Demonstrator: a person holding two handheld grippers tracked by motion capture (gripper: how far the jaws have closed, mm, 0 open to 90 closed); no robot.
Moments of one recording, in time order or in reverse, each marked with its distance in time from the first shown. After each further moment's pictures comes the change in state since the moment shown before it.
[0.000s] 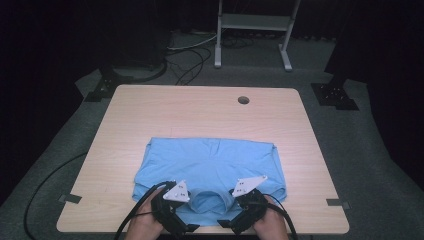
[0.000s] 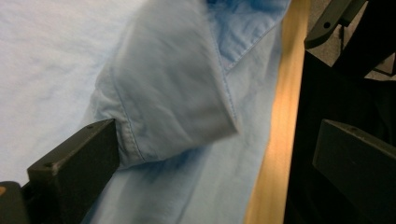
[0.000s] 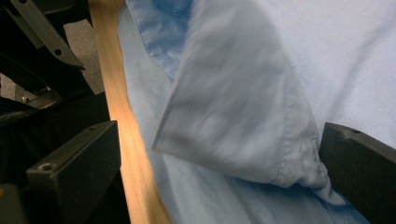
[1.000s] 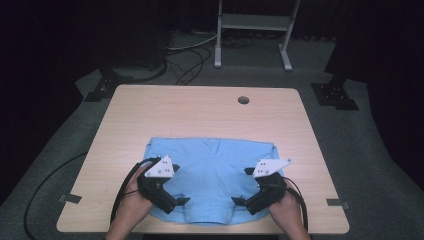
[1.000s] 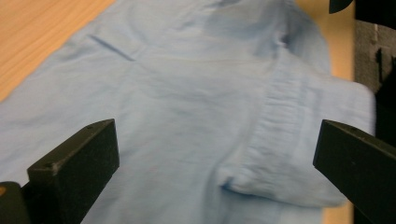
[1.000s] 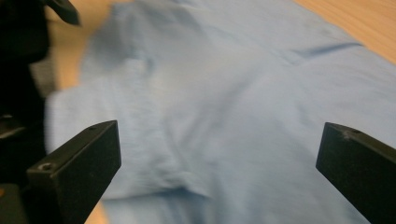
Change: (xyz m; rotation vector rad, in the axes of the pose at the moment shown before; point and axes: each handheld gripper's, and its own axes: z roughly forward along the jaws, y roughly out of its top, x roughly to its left) left arm 0.050 0.022 -0.048 -0.118 0.133 0.026; right arm -0.034 0.017 -0.054 -0.117 -0.122 -0.013
